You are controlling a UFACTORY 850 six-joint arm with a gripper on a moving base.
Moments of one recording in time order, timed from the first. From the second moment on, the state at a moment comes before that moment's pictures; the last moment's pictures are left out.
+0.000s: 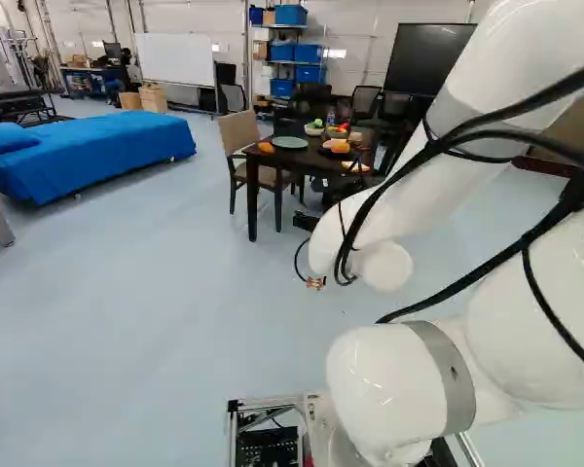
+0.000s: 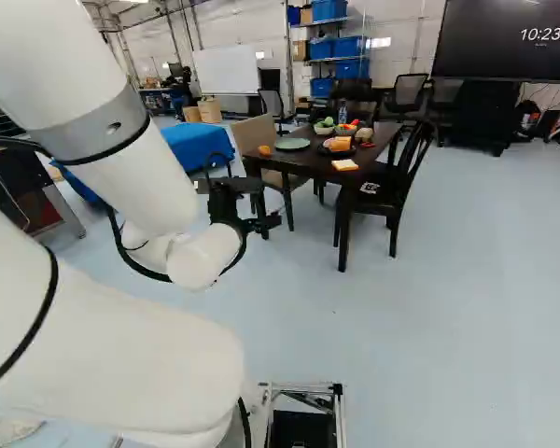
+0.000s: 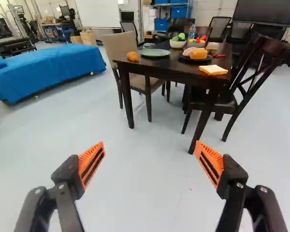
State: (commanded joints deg) arm 0.0 16.0 -5.0 0.0 50.0 0.0
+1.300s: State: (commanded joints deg) arm 0.0 16.0 -5.0 0.0 50.0 0.0
